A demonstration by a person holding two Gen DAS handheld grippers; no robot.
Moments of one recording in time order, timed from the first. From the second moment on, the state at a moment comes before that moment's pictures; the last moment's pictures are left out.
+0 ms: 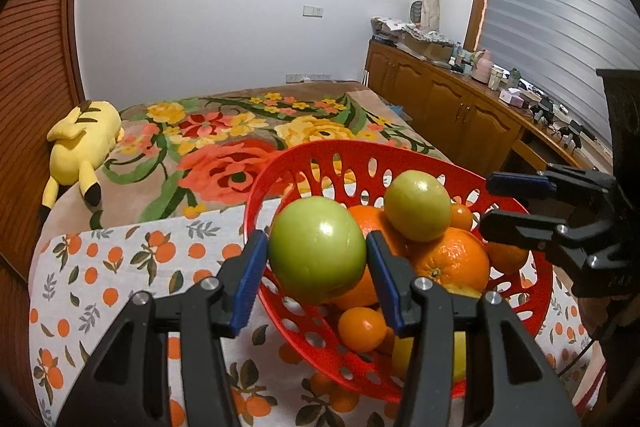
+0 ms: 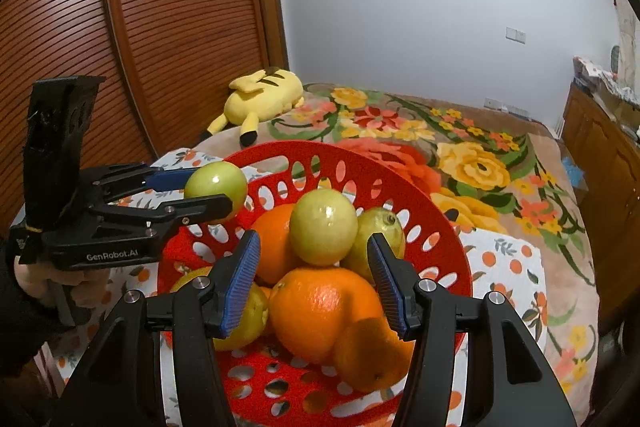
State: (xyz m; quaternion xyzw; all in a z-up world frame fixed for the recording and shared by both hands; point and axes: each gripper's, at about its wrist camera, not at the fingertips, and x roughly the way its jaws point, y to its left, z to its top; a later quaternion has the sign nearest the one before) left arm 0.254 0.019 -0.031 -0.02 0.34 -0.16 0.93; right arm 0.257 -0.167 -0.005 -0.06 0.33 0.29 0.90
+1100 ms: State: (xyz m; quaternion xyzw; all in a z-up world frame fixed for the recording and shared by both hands) left arm 0.146 -0.002 0.006 0.01 0.29 -0.14 0.95; right arm 0.163 -0.199 0.010 -0.01 0.26 0.22 0.94
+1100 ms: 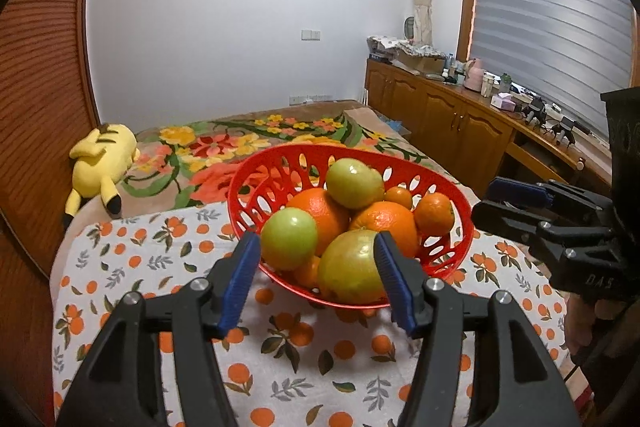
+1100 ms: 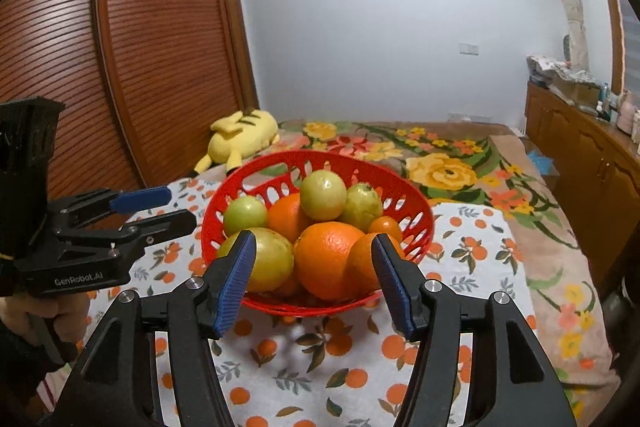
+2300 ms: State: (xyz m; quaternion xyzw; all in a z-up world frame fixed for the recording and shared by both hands) left arm 0.097 0.013 0.017 0.00 0.22 -0.07 0.97; right arm 0.121 -0.204 0.015 -0.01 0.19 0.16 0.97
